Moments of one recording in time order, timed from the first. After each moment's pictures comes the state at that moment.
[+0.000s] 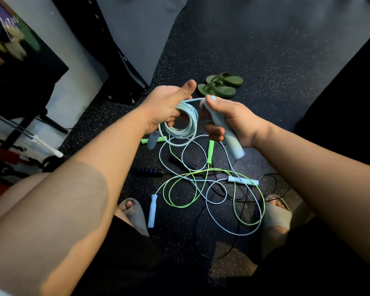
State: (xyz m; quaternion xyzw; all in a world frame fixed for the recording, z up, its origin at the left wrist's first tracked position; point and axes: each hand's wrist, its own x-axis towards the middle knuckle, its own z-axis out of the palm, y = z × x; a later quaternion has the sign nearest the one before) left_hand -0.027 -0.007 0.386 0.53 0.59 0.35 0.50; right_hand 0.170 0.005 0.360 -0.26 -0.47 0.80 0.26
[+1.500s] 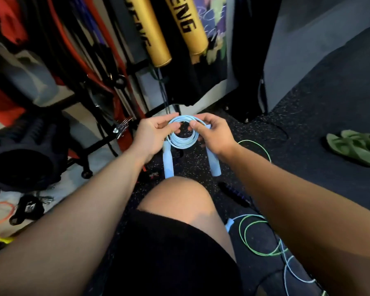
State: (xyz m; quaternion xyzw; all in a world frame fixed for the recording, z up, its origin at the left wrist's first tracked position) left_hand -0.317 -0.191 0.360 0.29 0.72 0.58 0.23; right_hand -0.191 -0.058 0.334 -0.23 -0.68 0.65 0.25
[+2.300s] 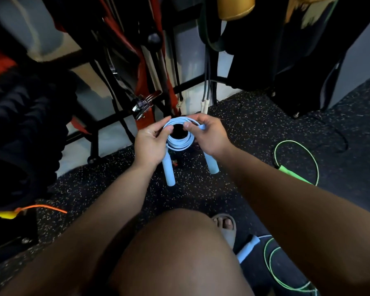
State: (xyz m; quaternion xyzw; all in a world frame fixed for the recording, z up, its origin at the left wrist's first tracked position) left_hand -0.427 -0.230 0.227 0.13 0.80 0.58 0.12; right_hand -0.355 -0.072 0.219 -0.19 -0.73 0.64 0.13
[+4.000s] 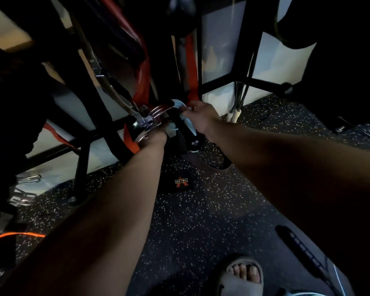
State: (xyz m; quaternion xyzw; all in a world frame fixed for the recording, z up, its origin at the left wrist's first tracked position) left_hand -0.581 -0.167 0.137 -0.12 0.81 0.51 0.27; right_hand -0.546 -0.033 0.138 -0.27 -0.76 0.59 0.04
